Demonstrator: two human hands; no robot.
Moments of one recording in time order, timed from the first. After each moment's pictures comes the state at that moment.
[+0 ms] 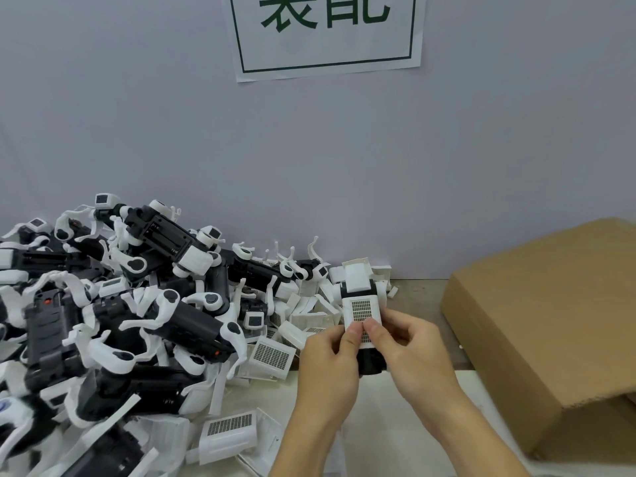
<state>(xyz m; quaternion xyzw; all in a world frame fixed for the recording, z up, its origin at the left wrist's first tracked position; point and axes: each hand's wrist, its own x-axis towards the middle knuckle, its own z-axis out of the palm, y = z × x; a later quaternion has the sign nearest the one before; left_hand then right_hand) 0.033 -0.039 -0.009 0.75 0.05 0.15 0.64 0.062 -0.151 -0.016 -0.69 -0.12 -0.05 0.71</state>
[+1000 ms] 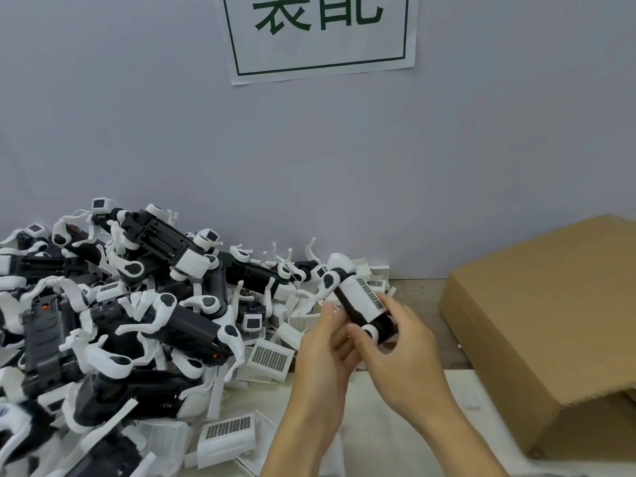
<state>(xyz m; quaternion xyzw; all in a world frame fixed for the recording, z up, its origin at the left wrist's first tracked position) 0.034 -0.043 0.001 0.47 0.04 0.07 0.88 0.061 -0.146 -0.018 -0.81 -0.12 -0.18 0.54</state>
